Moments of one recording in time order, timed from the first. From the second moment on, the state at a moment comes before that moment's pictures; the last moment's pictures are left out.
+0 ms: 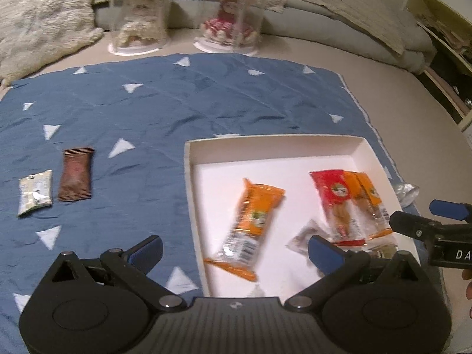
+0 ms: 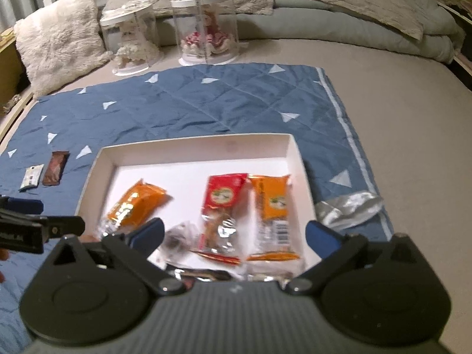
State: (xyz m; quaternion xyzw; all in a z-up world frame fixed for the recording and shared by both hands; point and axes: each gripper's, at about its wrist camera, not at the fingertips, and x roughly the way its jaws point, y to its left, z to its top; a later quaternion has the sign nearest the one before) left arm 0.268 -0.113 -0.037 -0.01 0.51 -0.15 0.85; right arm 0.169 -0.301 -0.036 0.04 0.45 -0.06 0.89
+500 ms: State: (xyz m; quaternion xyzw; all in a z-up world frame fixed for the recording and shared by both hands) left arm 0.271 -0.015 -0.035 -0.04 0.51 -0.08 0.86; right arm 0.209 -0.215 -0.043 0.02 0.46 -0.01 0.89
